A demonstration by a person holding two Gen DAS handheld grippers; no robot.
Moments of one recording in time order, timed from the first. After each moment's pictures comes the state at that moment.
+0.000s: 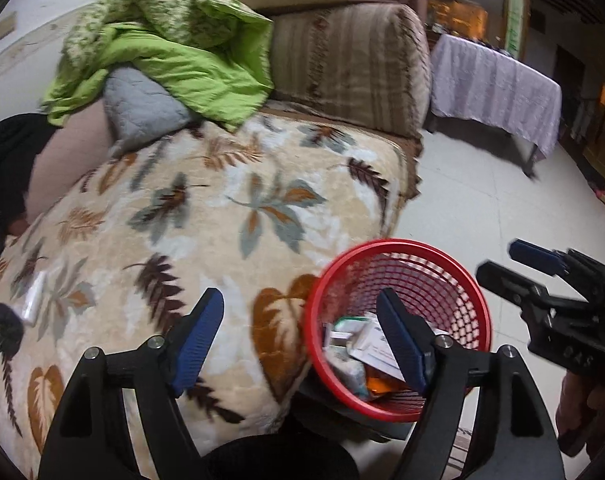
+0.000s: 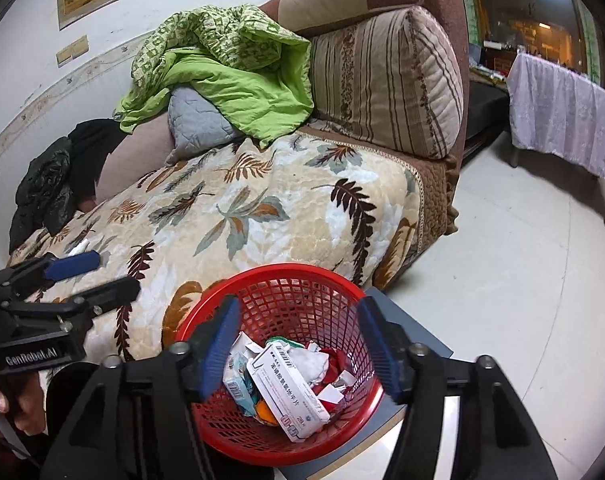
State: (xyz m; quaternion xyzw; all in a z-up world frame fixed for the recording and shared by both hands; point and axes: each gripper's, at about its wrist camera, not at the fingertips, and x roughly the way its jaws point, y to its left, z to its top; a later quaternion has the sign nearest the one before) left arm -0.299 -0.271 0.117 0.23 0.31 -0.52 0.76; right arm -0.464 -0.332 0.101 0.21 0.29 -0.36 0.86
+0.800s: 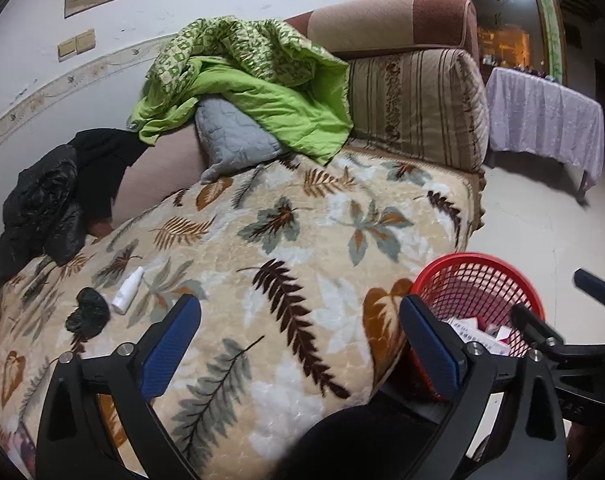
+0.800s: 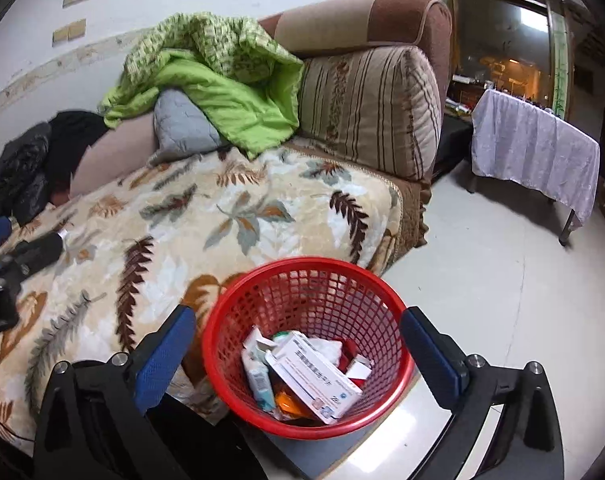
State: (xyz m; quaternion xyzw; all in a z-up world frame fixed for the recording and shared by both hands) left arm -0.275 -0.180 0.143 0.21 0.24 -0.43 0.84; right arm -0.428 -0.249 0.105 0.15 0.26 -0.45 0.84
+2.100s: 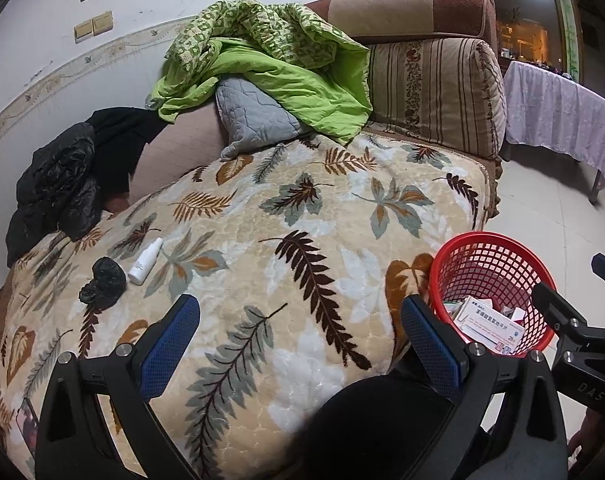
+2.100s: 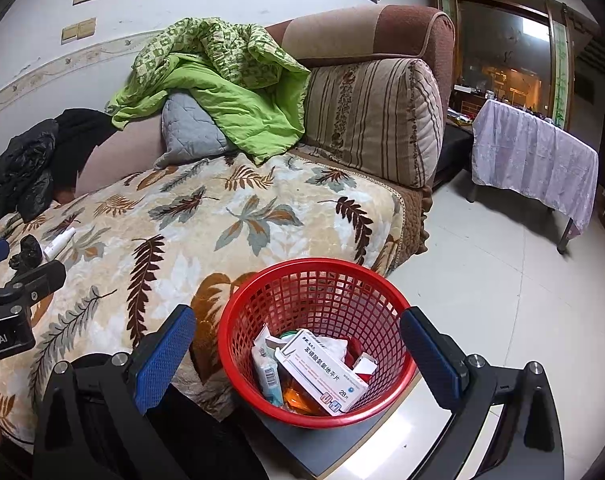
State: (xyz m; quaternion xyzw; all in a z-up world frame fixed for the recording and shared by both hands) left arm -0.271 -0.158 0.132 0.22 0.26 -0.41 0.85; right arm -0.421 -0.233 0.107 0.14 0.27 -0.45 0.84
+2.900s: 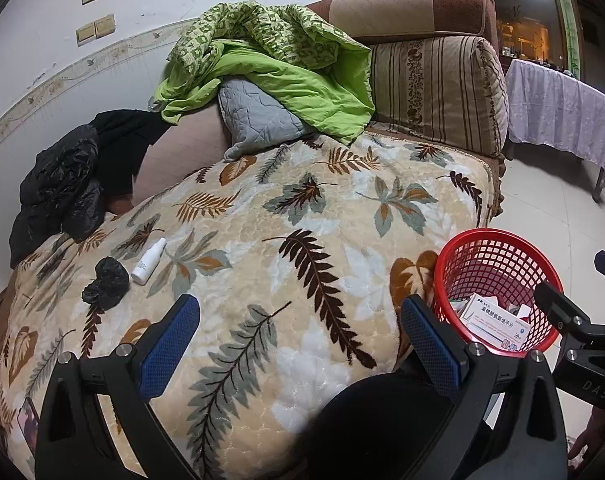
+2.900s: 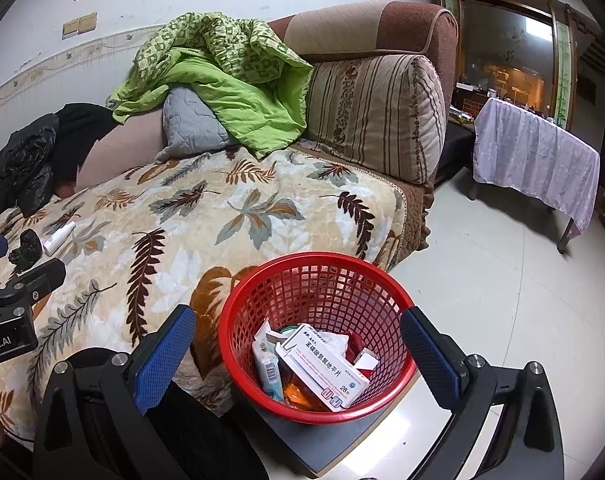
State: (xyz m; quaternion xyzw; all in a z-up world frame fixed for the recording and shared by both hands) left arm -0.271 -0.158 0.128 0.22 0.25 -0.40 0.85; right arm -0.420 -0.233 0.103 0.14 0.28 -0.44 0.84
